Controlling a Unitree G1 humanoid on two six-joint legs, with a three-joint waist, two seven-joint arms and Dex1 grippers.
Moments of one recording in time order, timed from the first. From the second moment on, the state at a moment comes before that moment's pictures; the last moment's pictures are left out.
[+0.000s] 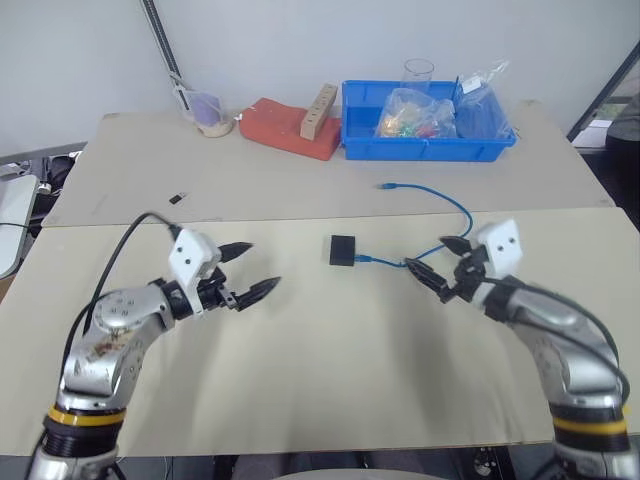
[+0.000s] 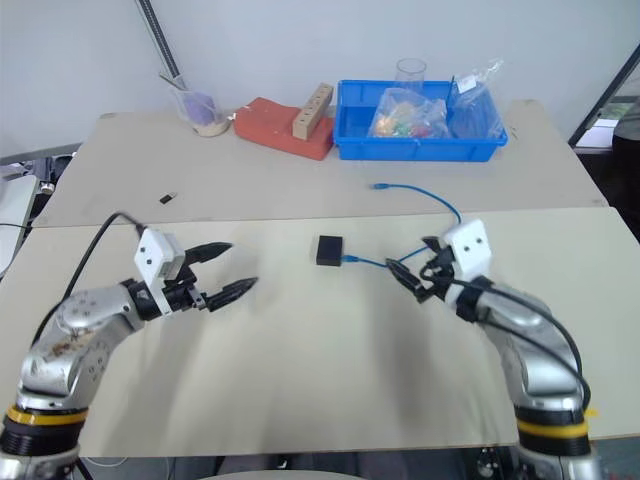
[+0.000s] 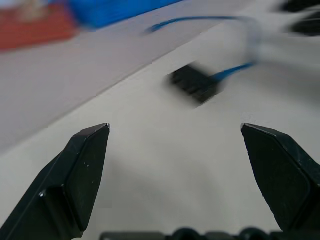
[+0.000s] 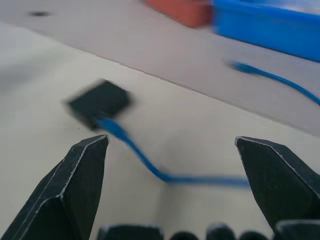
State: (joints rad) left arm -0.22 0.71 0.05 -0.34 -0.48 0.43 -0.93; right arm -0.29 -0.58 -0.06 -0.23 0.38 0.57 0.70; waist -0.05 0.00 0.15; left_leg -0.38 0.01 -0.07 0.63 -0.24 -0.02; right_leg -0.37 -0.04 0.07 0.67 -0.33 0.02
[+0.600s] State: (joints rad) left arm -0.34 0.82 0.00 -0.39 -0.51 0.44 -1.15; right arm -0.70 -0.49 0.24 0.50 0.15 0.24 1.03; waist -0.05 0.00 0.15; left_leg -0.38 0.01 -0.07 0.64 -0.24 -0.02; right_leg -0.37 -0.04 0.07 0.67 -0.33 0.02
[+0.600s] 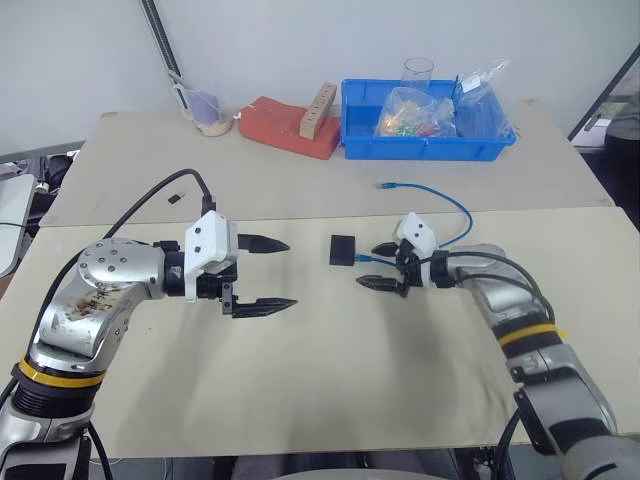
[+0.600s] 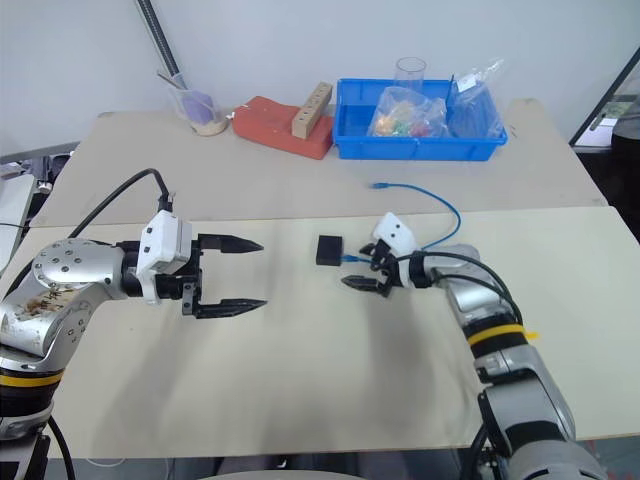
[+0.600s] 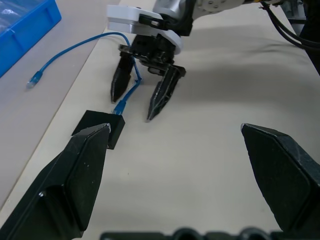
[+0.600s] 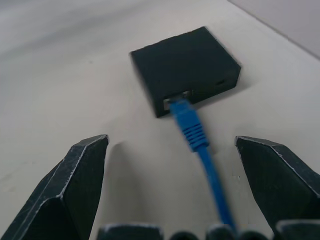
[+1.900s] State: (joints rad) left arm -0.58 0.56 0.02 0.03 -0.75 0.85 -0.94; right arm -0.66 -0.56 0.27 0.18 -0.34 -0.72 0.74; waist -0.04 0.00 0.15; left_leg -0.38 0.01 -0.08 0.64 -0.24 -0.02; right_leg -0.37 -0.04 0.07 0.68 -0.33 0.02
